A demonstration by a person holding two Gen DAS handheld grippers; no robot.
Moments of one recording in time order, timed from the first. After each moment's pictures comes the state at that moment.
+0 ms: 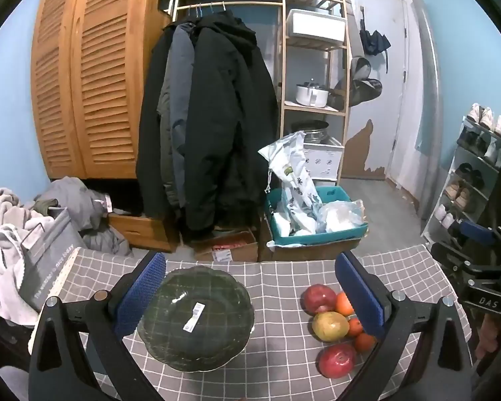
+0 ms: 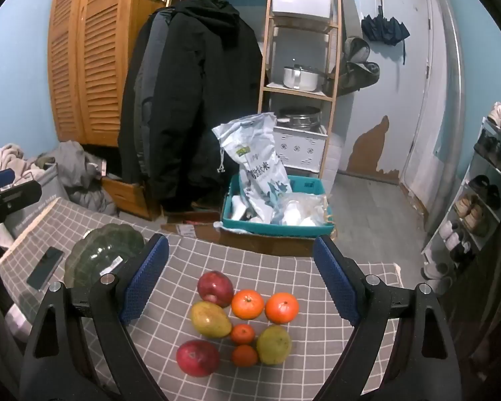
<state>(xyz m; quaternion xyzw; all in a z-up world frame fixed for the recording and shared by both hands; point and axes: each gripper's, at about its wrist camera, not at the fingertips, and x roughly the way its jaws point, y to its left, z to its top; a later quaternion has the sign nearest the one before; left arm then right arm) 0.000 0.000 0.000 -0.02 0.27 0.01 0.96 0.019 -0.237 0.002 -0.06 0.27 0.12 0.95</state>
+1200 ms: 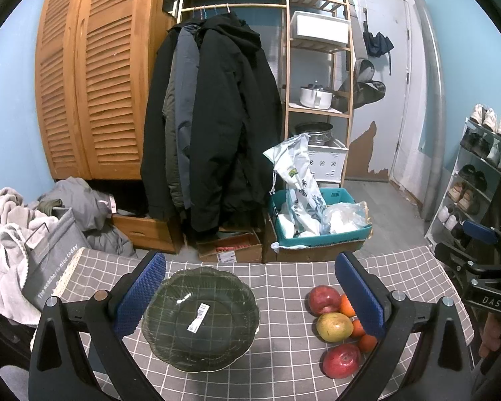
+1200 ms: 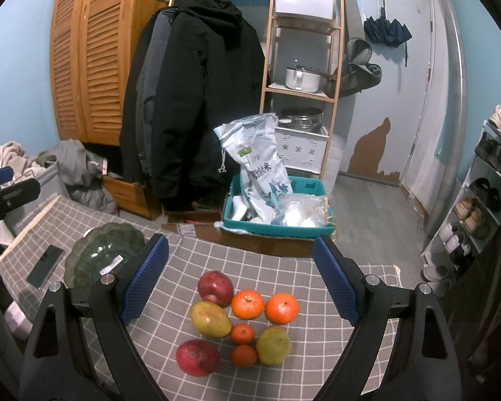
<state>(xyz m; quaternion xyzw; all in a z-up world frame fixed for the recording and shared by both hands) -0.003 0.003 -0.001 -0.02 0.26 0.02 0.97 0.018 -0.236 0.003 -0.06 0.27 0.12 0.95</state>
